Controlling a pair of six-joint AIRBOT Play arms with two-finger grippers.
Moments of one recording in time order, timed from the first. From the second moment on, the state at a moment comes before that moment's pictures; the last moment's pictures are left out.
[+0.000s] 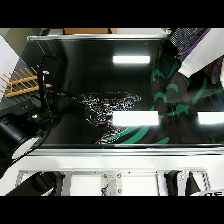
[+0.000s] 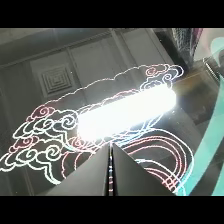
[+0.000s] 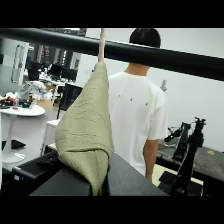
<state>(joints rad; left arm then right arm) -0.76 -0.77 1.09 1.89 -0.96 -1.97 -1.26 -0.76 1.46 -0.90 0.36 0.83</state>
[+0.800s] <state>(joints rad) -0.76 -0.77 1.09 1.89 -0.98 -1.97 -1.34 -0.79 1.48 -0.93 0.32 0.86</state>
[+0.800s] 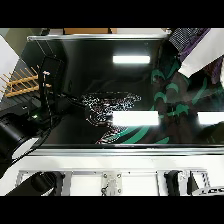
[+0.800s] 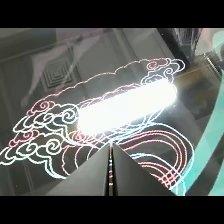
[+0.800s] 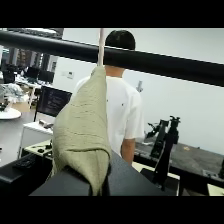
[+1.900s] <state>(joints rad) -0.76 -0.77 1.09 1.89 -0.98 -1.97 -1.62 -0.78 1.48 -0.53 0.40 1.07</state>
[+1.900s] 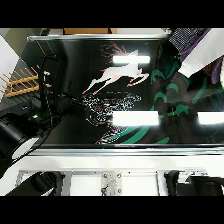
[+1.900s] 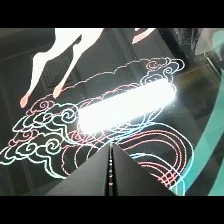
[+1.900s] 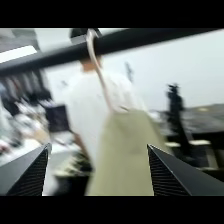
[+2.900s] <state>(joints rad) -0.76 -0.77 1.09 1.88 -0.98 -1.98 -0.18 -0.97 1.39 -0.62 1.35 0.80</state>
